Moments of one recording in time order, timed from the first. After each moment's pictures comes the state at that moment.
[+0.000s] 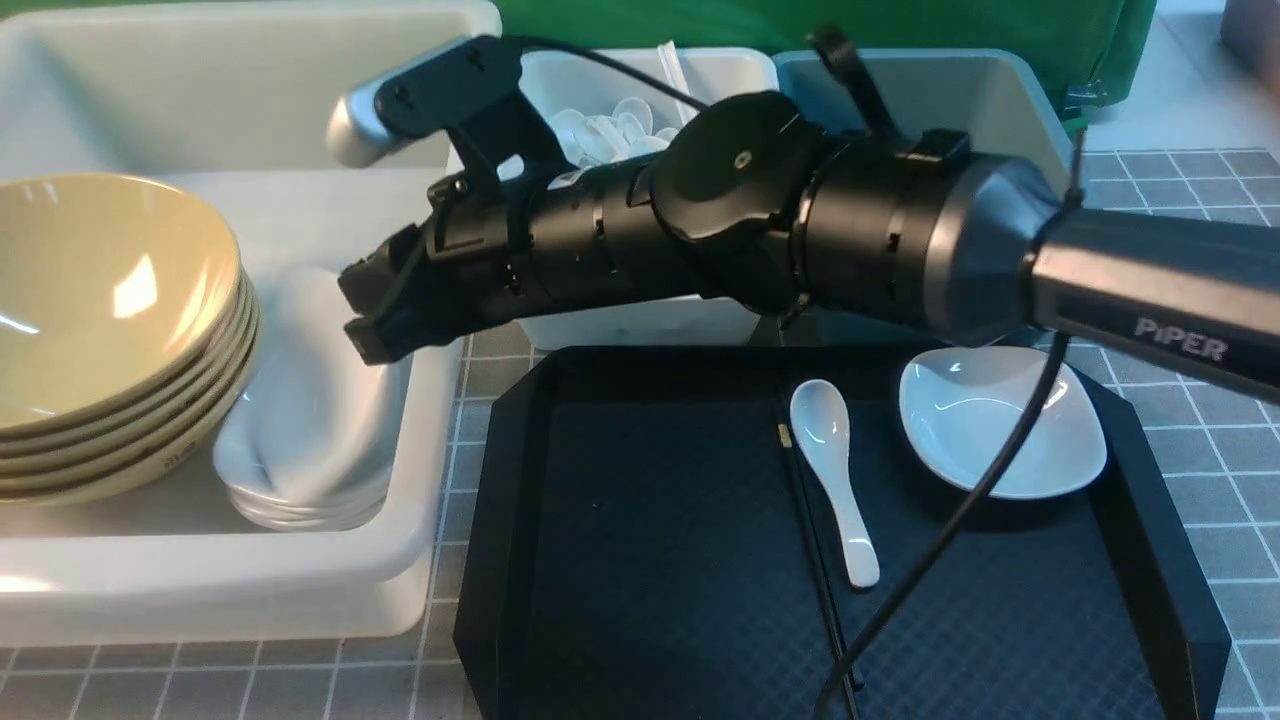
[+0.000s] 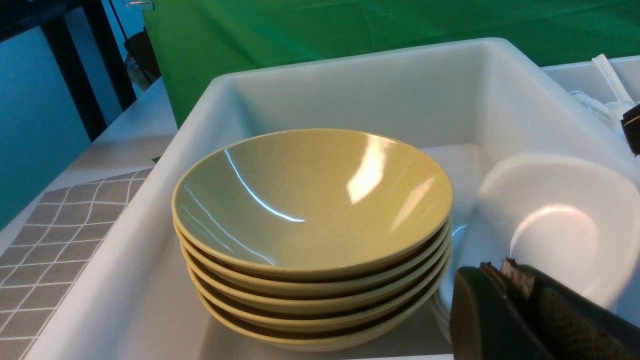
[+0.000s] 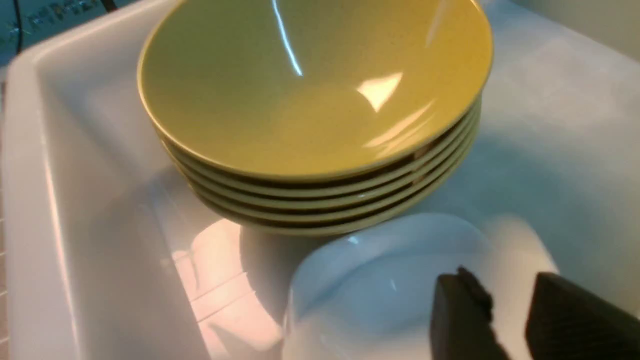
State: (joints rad) right arm 0.77 2.00 -1.65 1.02 0.36 -0.94; left arm -0.02 0.04 -0.36 0.21 0.54 -0.08
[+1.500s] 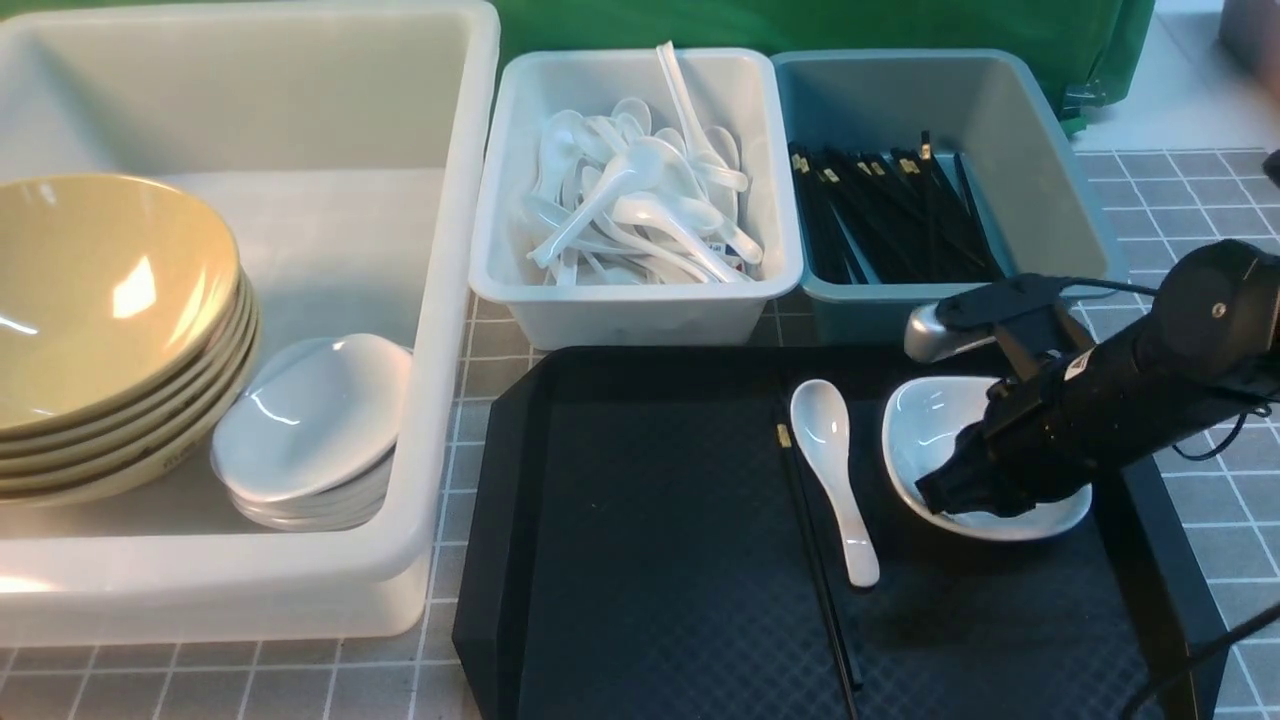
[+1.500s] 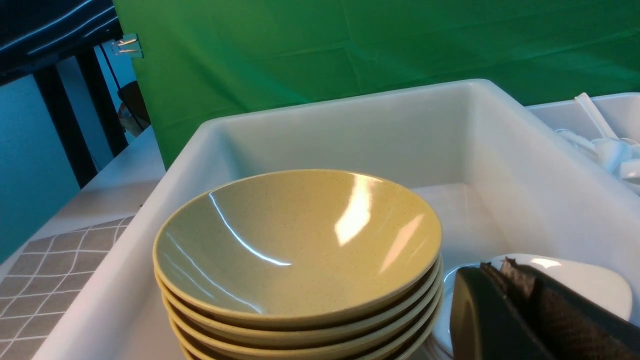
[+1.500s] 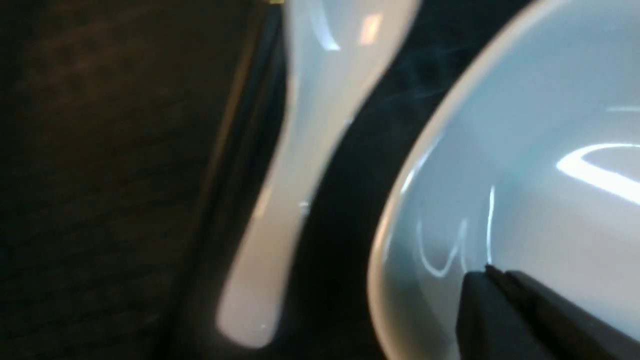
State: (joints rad) right arm 0.26 1.67 -0.93 0.39 0.53 -0.43; left arm -0.02 0.04 -0.27 0.23 0.36 -0.08
